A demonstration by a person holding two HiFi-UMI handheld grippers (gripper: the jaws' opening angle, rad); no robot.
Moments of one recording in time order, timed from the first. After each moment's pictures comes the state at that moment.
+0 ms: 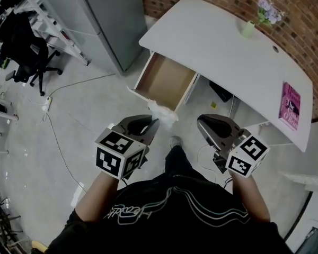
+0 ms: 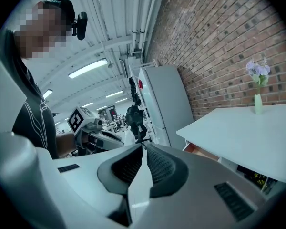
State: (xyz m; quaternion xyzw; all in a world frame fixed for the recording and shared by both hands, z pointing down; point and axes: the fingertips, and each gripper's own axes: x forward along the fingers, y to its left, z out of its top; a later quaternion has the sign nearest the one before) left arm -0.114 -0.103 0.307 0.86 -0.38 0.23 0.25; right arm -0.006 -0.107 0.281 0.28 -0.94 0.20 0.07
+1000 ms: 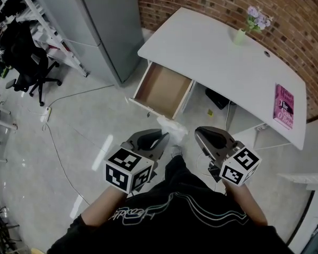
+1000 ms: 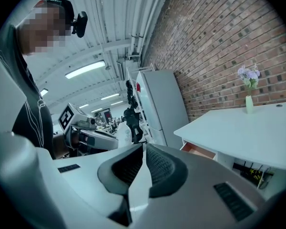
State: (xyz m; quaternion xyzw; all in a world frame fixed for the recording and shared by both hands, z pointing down) left arm -0.089 -0.052 0.280 0.89 -0.36 0.16 0.24; right arm -0.007 -0.060 0.276 0.31 -0.93 0.19 0.05
